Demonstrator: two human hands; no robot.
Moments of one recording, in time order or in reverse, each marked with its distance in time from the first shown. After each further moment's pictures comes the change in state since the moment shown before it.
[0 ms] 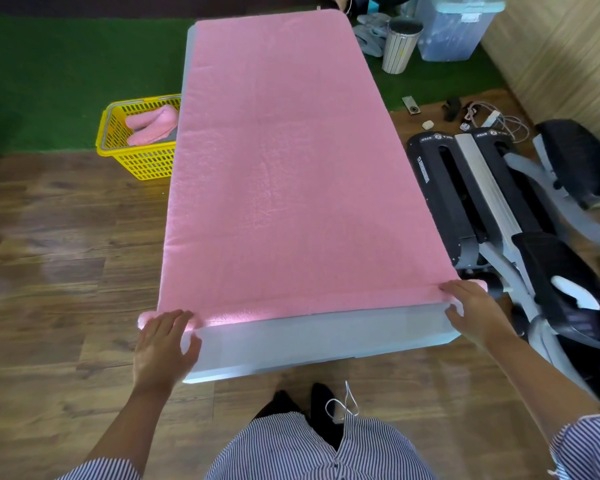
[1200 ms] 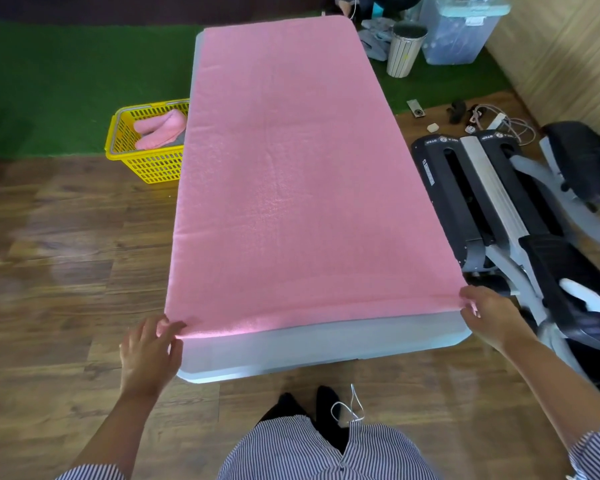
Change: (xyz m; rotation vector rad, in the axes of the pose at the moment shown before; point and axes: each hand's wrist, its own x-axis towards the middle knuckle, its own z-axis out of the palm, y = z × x) left_hand -0.008 -0.024 -0.020 0.111 -0.083 -0.112; right_hand -0.002 0.009 -0.009 0.001 -0.094 0.119
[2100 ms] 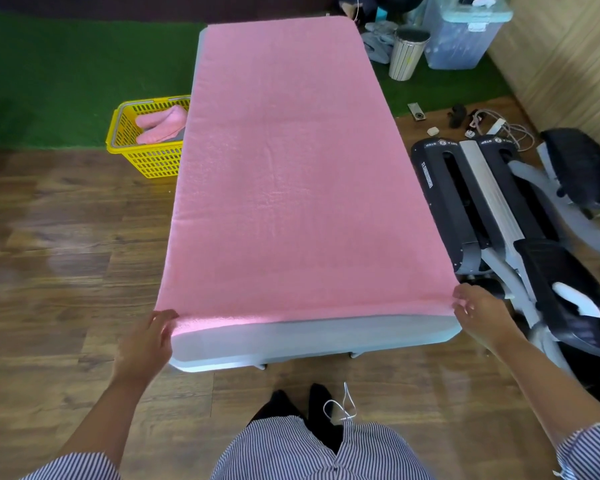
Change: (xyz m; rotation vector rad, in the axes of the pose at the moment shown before) left_hand -0.005 -0.003 0.005 -0.109 -0.090 -0.067; right_hand -0.006 -0.001 -0.001 0.105 0.007 0.027
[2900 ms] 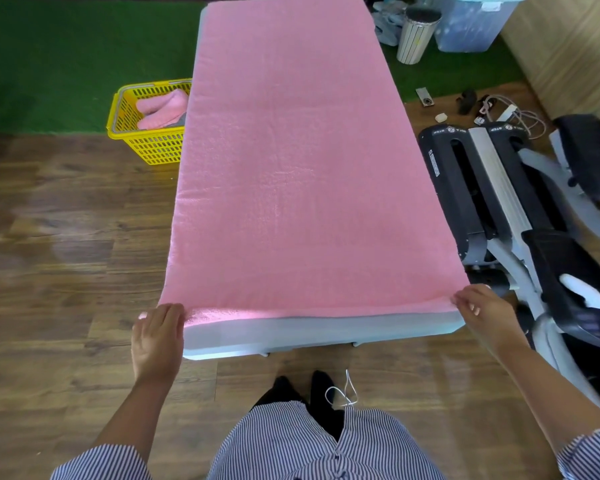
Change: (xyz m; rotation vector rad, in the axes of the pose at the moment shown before) left_hand -0.016 0.027 0.009 0.046 0.247 0.054; right_hand -0.018 -0.005 0.012 -0.022 0.121 -0.107
